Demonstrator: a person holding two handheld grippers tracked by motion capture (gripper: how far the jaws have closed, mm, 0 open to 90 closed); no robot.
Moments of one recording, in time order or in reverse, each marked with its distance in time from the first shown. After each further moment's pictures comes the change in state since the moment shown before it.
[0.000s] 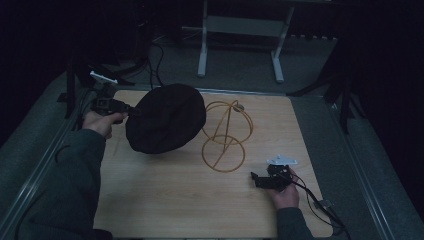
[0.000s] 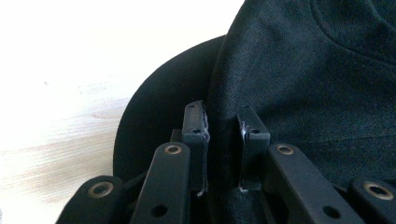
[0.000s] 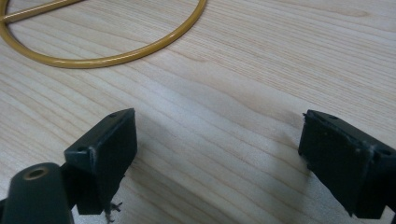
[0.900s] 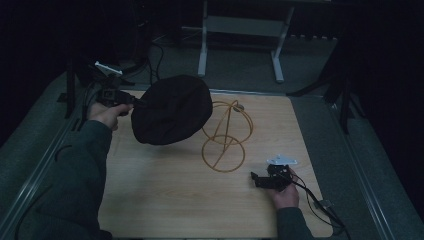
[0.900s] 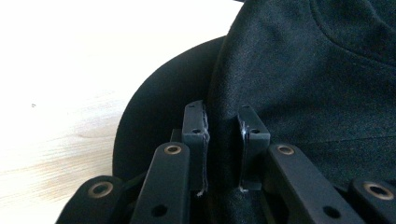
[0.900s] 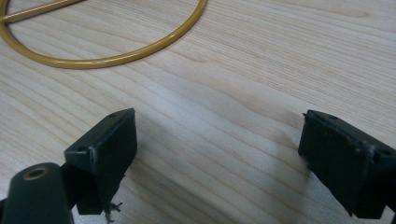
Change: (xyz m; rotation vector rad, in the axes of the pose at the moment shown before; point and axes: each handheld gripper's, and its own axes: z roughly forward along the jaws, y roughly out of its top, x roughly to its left) left arm -0.020 0.019 0.002 -0.023 0.009 -0.006; right arm 0.000 0.000 0.000 0.001 0.000 0.001
